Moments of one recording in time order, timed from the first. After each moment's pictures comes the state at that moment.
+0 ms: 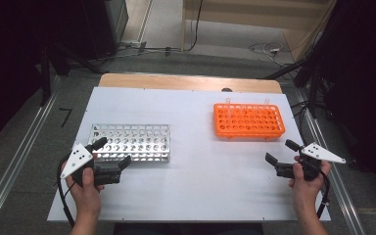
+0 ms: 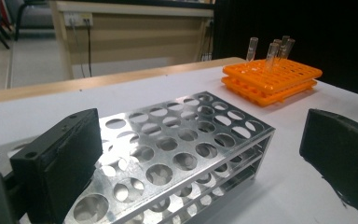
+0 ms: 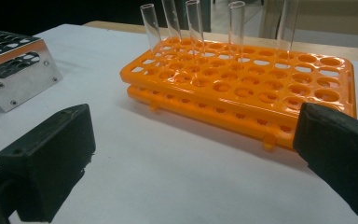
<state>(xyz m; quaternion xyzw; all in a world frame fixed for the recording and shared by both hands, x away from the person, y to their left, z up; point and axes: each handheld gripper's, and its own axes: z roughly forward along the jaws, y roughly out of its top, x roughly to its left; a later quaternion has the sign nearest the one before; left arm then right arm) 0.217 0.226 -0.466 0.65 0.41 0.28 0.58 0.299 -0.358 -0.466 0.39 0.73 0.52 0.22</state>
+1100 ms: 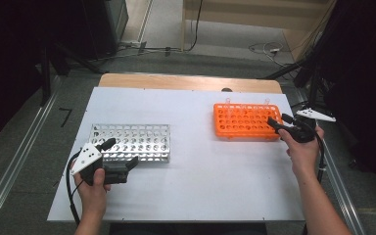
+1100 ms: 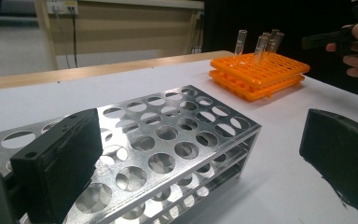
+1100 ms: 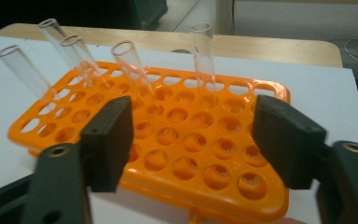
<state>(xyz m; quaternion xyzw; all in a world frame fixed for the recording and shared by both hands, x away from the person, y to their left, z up) 0.223 0.212 -0.468 0.66 0.40 0.26 0.58 0.401 -0.357 -0.442 0.48 0.71 0.45 0.23</state>
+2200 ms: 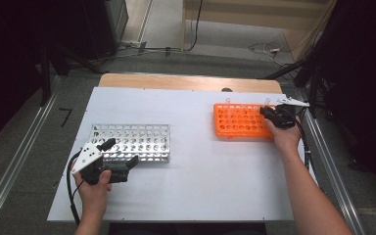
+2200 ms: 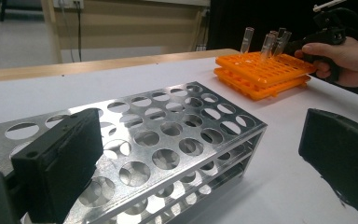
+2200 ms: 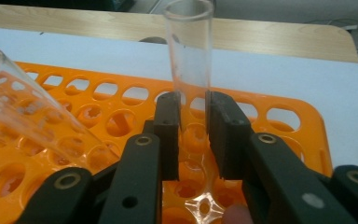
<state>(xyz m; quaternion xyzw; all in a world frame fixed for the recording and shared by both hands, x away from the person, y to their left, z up) 0.224 0.212 -0.470 0.66 0.42 0.26 0.57 0.464 -0.326 -0.468 0.52 0.71 0.40 0.25</state>
